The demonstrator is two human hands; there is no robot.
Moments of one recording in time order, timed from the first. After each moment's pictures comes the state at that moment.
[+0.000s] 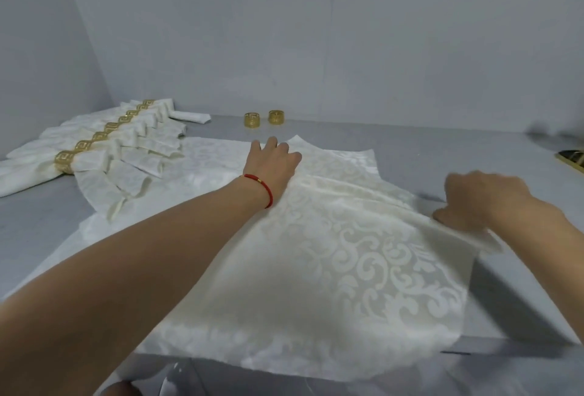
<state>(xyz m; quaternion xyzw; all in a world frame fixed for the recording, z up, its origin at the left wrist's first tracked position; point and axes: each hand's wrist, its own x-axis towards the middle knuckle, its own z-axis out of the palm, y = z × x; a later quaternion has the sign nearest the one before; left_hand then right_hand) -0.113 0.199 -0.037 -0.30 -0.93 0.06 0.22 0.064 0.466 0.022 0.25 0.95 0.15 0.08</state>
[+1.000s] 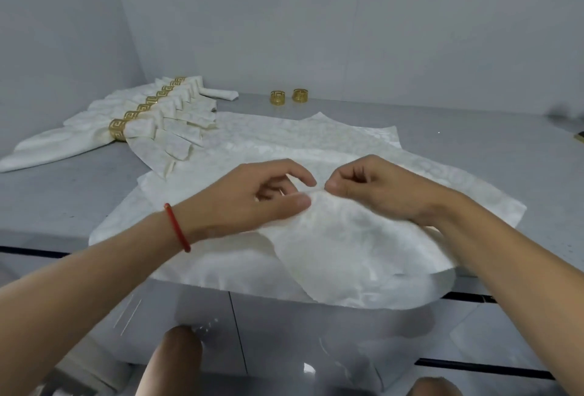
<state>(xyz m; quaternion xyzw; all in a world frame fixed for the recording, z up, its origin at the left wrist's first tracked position) 0.052 0.061 -0.001 -0.42 -0.81 -0.42 -0.07 0.085 0.317 0.004 -0.15 0.90 -0.40 0.07</state>
